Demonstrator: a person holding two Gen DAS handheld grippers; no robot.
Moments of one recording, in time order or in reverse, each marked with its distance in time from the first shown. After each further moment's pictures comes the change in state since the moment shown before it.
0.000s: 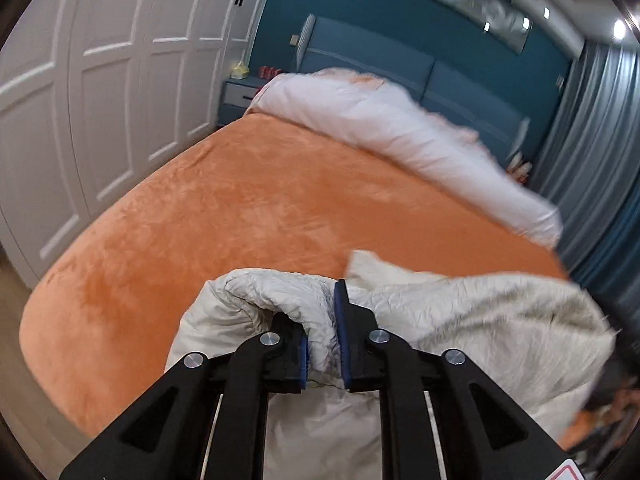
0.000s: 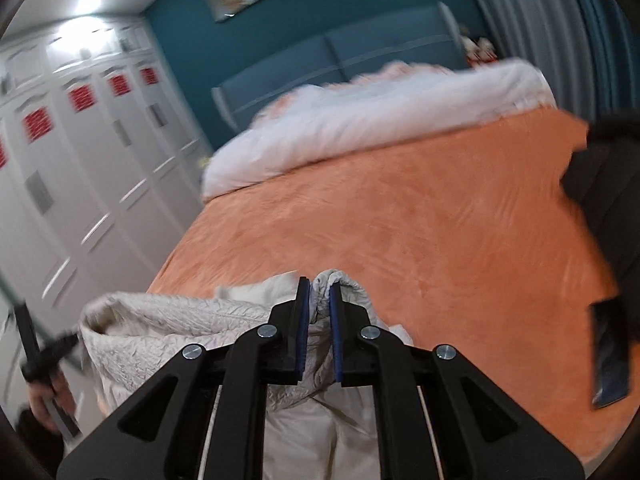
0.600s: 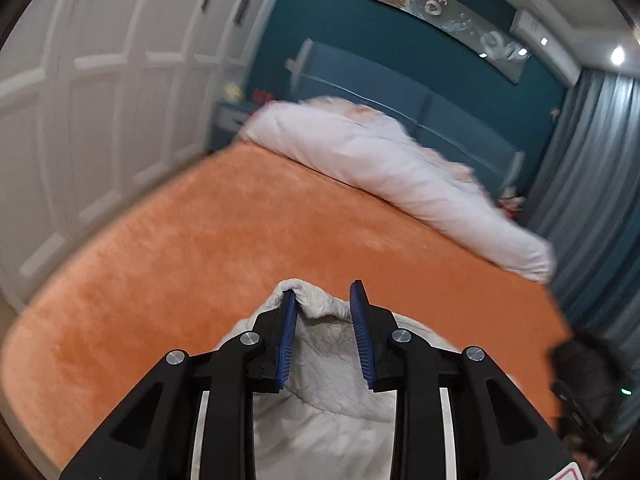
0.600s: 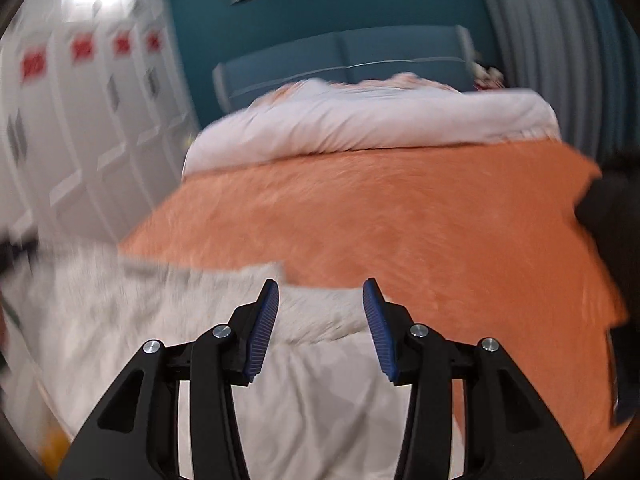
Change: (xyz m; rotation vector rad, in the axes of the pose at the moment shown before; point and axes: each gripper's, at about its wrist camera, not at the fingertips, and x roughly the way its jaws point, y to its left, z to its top) left arm 0.013 0.007 0.059 -0.032 -0.122 -0.009; right arm 0.077 0.053 -0.039 -0.248 -0.026 -0.113
